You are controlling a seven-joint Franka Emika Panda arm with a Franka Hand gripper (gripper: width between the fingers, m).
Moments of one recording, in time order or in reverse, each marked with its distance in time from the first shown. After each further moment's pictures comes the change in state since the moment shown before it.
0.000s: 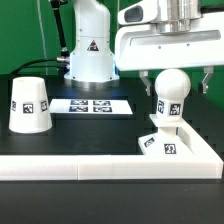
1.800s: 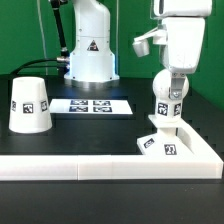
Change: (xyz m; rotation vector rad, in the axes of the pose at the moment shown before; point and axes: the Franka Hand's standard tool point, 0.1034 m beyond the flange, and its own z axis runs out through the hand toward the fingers) arm 0.014 0.008 -0.002 -0.086 -0.062 -1.519
